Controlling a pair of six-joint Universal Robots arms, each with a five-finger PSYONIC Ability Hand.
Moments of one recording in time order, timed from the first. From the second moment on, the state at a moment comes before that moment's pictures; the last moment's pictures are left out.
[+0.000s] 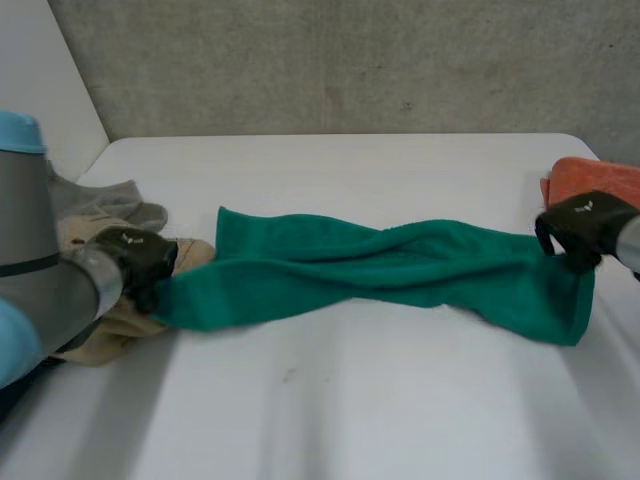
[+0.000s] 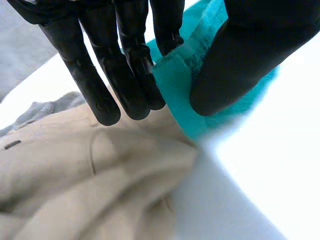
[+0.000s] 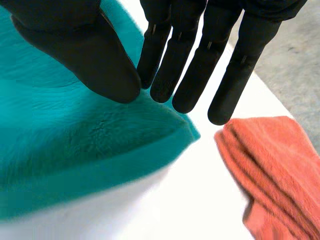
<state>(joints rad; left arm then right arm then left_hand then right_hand) 4.38 -1.86 -1.47 2.73 -1.64 3.56 1.54 -1.09 1.30 0.36 1.22 2.34 1.15 1.19 1.19 1.20 0.99 0.83 1.17 1.19 1.20 1.03</state>
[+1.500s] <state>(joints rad) 4.39 -1.57 -1.61 2.49 -1.58 3.78 1.33 -1.26 1.43 0.71 1.17 1.84 1.15 1.20 1.19 1.20 0.99 1.13 1.18 1.19 1.20 0.99</state>
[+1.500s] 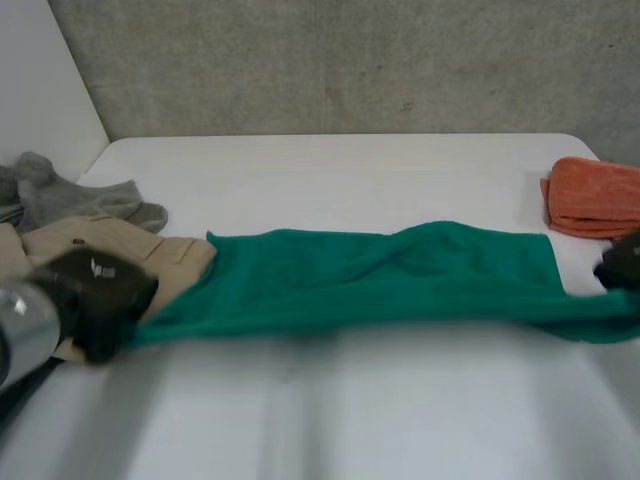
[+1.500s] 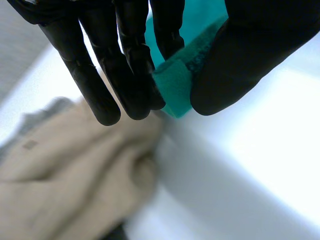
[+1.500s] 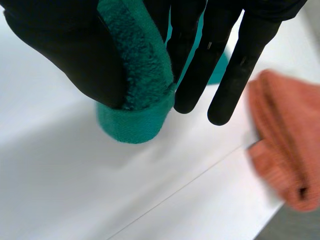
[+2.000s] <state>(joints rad) 4.36 -1.98 -1.08 3.10 -1.60 3.76 1.59 -1.09 1.04 0.15 1.34 2.20 1.15 1.20 1.19 1.20 0.99 1.13 1.18 1.19 1.20 0.99</state>
